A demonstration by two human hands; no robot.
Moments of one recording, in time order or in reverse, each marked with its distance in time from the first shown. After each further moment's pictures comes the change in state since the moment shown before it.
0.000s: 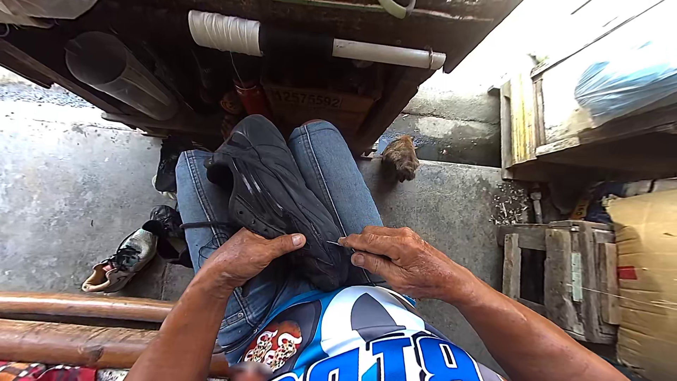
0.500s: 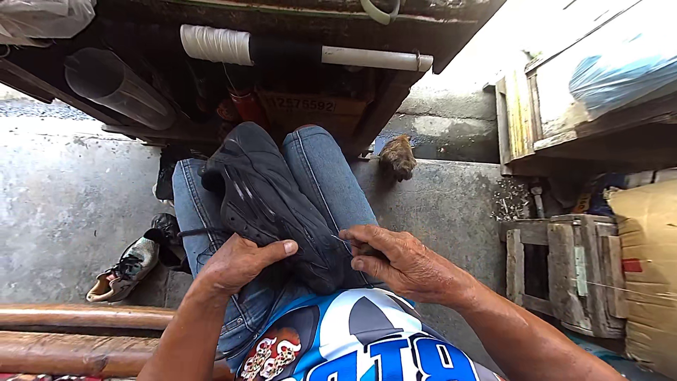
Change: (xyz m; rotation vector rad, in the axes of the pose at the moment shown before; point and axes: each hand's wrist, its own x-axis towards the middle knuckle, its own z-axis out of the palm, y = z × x) left_hand -0.002 -0.003 -0.002 -0.008 0.026 0.111; right_hand -0.005 -0.005 -0.001 0.024 0.015 0.065
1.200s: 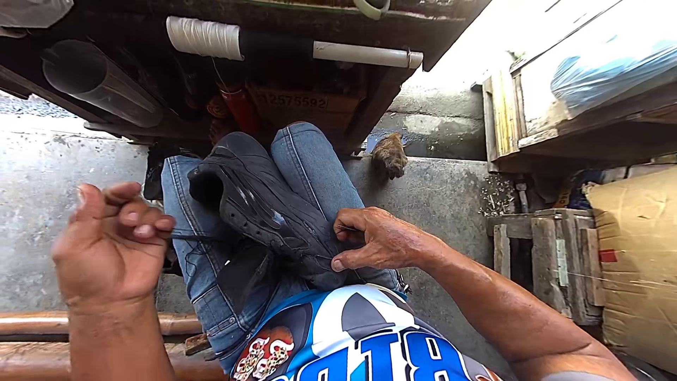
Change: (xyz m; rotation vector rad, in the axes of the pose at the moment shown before) left_hand -0.025 0.015 -0.101 -0.363 0.460 0.285; right_hand 0.036 0.008 -0.012 0.016 -0.218 0.258
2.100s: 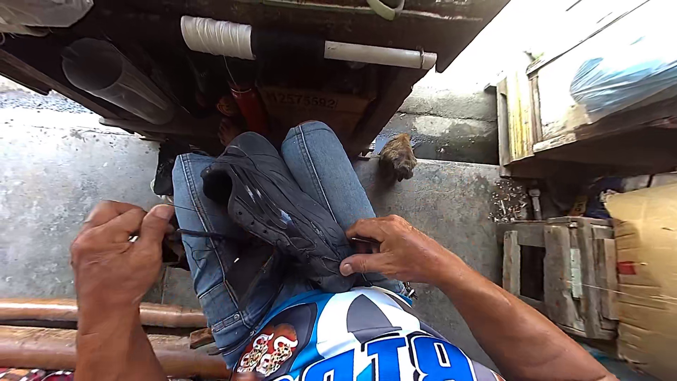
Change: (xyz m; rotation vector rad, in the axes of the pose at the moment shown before) left_hand -0.015 0.008 -0.021 1.338 0.066 0.339; right_hand -0.016 0.002 0.009 -0.057 0.126 -0.034
